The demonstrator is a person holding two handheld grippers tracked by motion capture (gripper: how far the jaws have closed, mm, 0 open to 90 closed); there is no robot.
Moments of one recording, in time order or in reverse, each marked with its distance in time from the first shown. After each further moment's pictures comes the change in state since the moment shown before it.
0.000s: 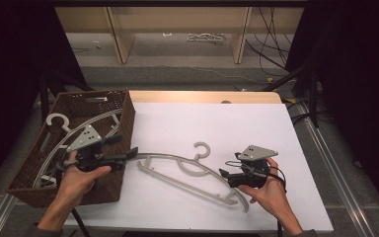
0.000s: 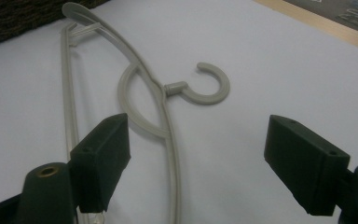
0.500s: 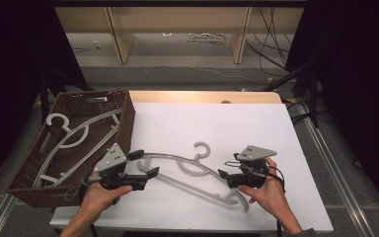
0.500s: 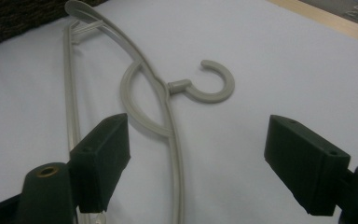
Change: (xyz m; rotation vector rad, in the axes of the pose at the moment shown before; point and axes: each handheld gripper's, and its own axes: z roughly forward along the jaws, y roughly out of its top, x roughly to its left) left arm -0.045 -0.034 0.026 0.021 -0.076 0.065; right arm 0.000 -0.002 0.004 0.013 0.020 0.016
